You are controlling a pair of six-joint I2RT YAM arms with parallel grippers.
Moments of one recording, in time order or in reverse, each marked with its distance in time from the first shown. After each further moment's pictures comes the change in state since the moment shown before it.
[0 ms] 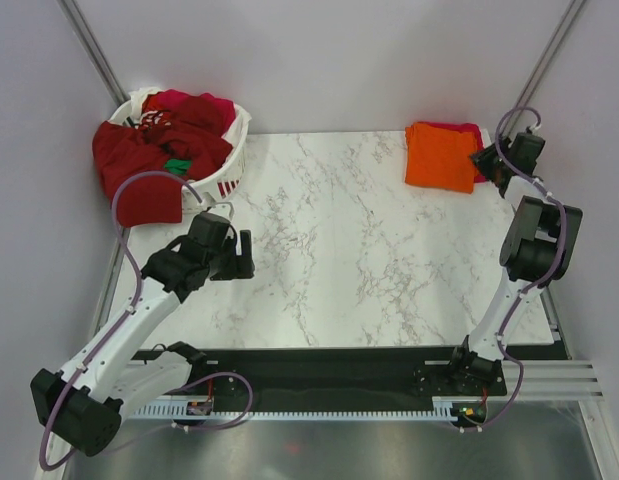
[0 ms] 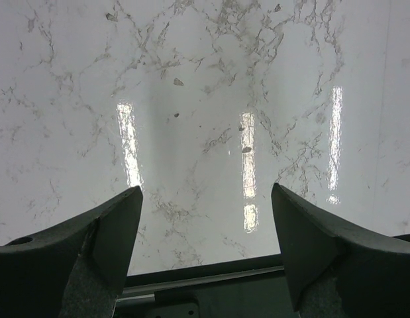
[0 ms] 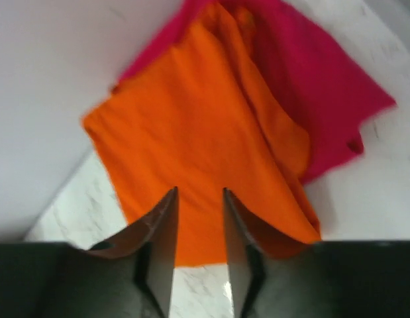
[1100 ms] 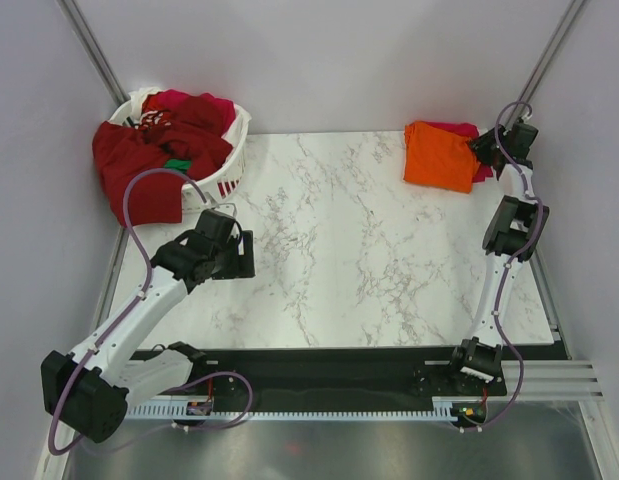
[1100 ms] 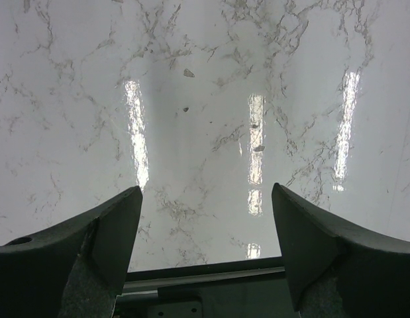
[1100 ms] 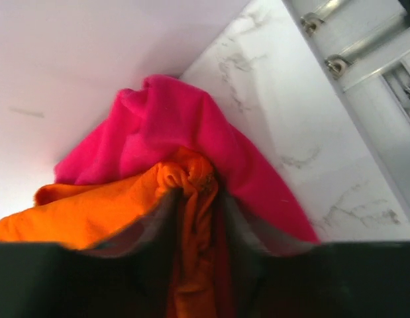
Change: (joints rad) left arm 0.022 0.081 0.000 0.000 0.003 0.000; right arm -0.022 0.732 0.911 -0.240 -0.106 -0.023
